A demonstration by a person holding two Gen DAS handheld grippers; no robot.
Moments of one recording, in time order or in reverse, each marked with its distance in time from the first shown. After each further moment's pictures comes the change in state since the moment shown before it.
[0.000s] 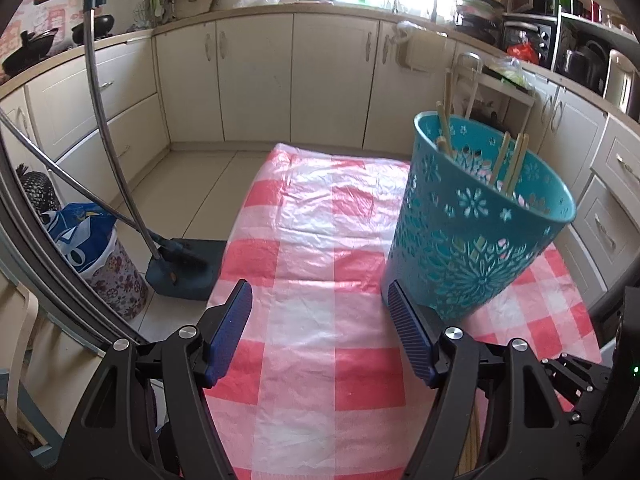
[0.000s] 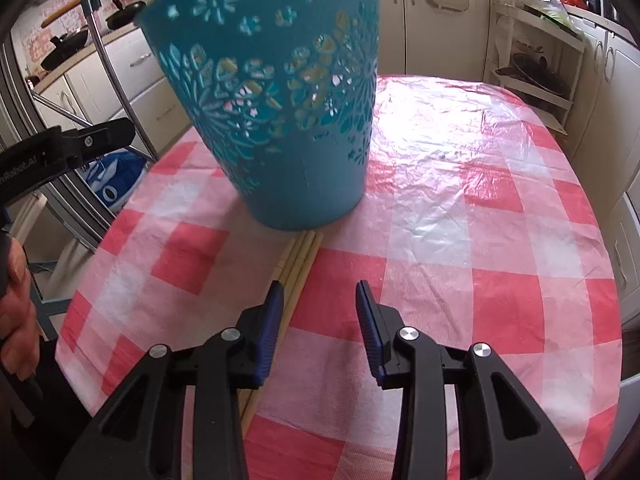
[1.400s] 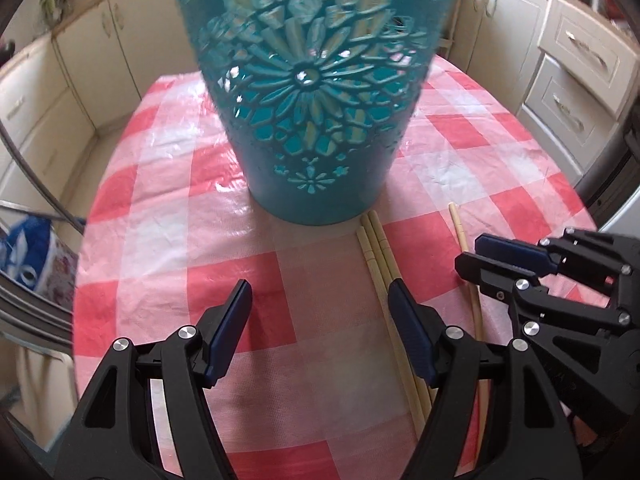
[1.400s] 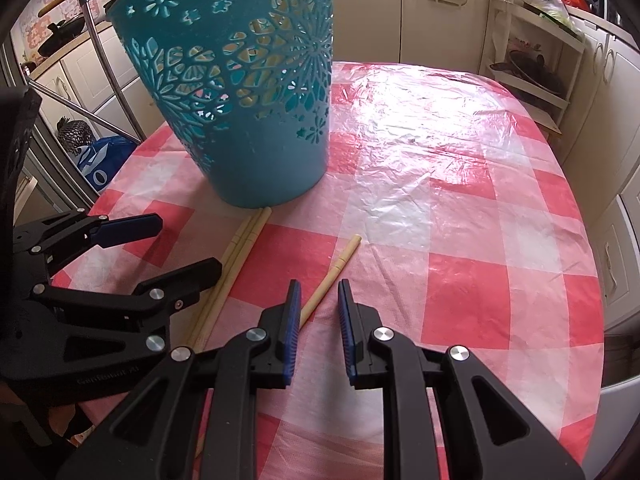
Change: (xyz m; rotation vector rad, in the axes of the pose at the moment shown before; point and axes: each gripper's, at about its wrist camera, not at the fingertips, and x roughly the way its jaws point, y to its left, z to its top) left arm 0.047 -0.090 -0.059 0.273 0.244 -0.128; right arm -0.005 -0.020 -0.008 -0.030 0.031 -0.024
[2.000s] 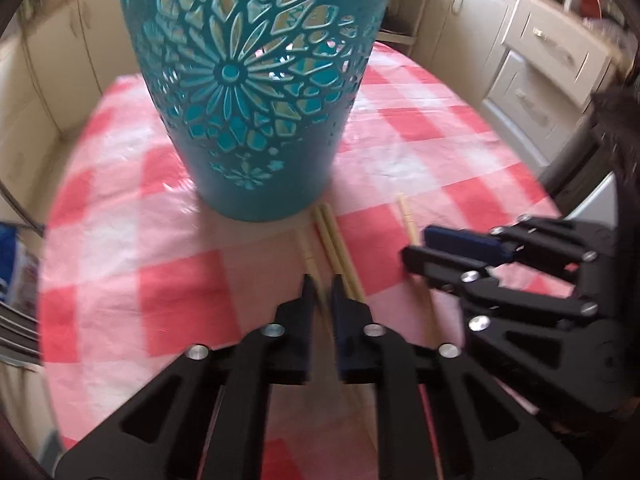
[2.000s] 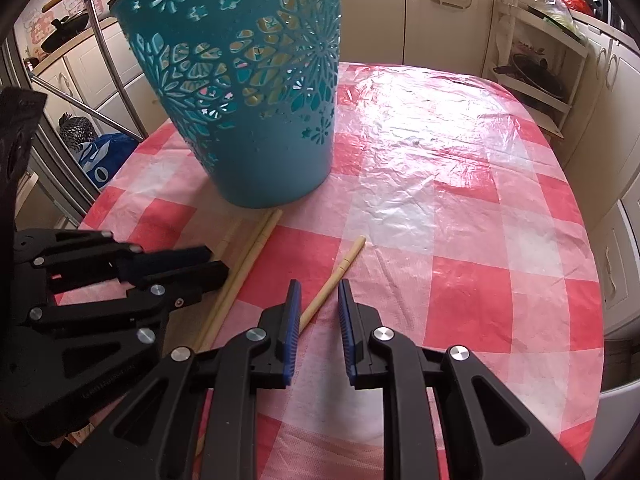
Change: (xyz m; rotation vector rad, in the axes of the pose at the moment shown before) left arm 0.000 -0.003 0.001 -0.007 0.021 -0.195; right arm 0.000 0.004 -0.001 -0.018 -0.002 0.007
